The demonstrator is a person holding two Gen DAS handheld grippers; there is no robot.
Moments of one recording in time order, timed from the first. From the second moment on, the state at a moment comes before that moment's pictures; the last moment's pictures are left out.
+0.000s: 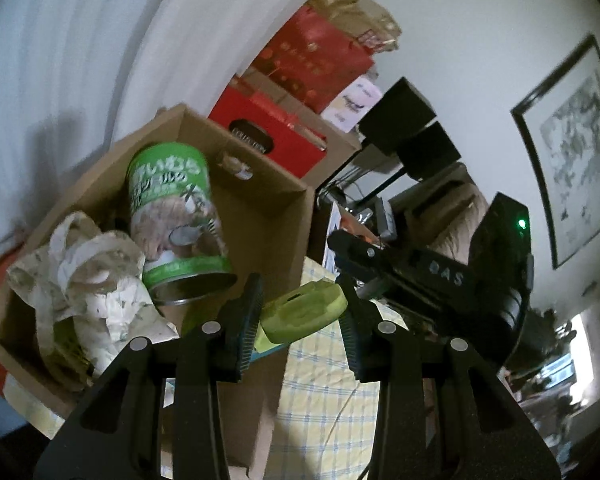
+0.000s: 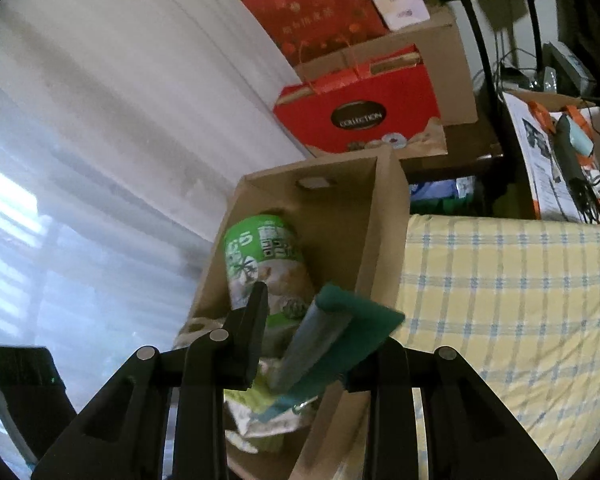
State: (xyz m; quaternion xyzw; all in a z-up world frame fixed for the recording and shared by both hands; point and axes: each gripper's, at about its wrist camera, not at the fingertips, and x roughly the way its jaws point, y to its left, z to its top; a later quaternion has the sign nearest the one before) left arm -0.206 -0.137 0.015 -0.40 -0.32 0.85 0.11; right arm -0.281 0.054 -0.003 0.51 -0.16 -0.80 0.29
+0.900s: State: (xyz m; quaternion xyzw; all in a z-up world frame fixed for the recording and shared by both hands) left arm -0.209 -0.141 -0.008 -0.42 -0.28 0.86 0.10; right arm -0.301 0.024 -0.017 0.49 -0.05 -0.82 0.28
